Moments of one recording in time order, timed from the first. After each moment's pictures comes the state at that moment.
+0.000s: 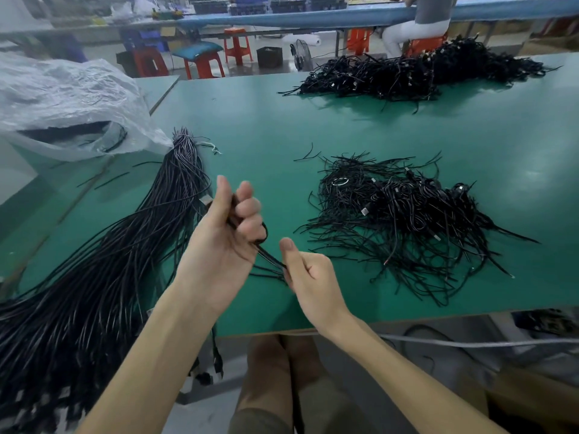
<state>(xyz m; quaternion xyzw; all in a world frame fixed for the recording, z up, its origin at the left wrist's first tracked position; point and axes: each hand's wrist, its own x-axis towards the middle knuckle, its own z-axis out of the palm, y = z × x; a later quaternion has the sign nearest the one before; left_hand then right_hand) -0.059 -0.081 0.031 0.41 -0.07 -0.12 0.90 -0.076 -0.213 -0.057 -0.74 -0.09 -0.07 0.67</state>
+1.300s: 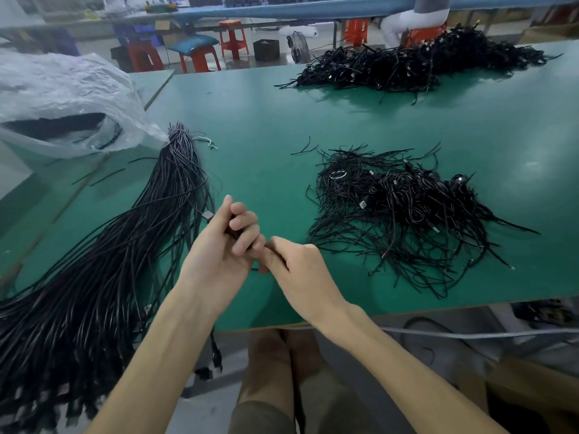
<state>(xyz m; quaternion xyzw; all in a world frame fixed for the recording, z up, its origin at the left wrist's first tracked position) -0.050 -0.076 0.001 0.38 0.04 -0.13 0.91 -0.073 -0.214 -0.045 -0.84 -0.16 -0.06 0.52</state>
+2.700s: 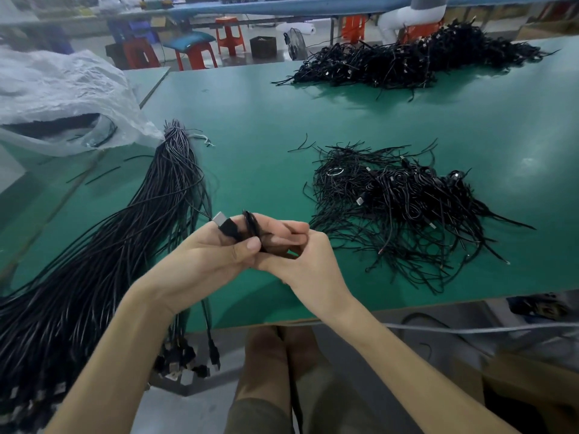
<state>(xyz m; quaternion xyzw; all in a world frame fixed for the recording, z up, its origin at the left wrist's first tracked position) -0.056 -0.046 0.007 0.58 -0.31 -0.24 0.72 -0.080 -0.221 -0.026 -0.66 -0.14 -0.02 0.73</state>
